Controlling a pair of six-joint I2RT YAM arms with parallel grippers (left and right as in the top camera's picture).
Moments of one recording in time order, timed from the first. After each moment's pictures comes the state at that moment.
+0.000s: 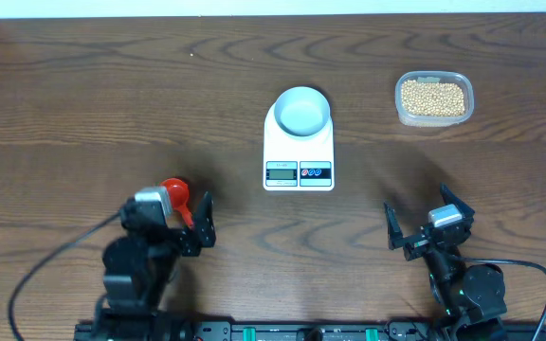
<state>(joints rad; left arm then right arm) -0.06 0.38 0.47 -0.56 0.12 -0.24 0.27 0.01 0.01 -0.07 -0.03 -0.09</state>
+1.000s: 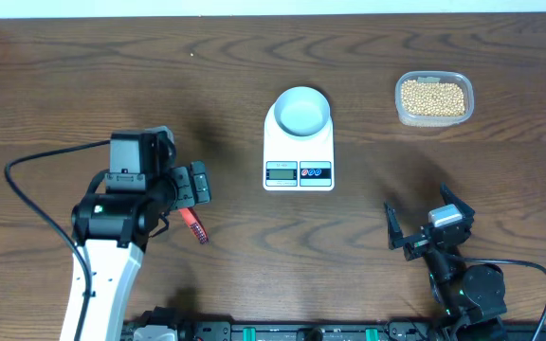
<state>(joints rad) -0.06 1.09 0.98 -0.93 0.05 -0.24 0.27 0.01 0.01 -0.07 -0.03 -0.09</state>
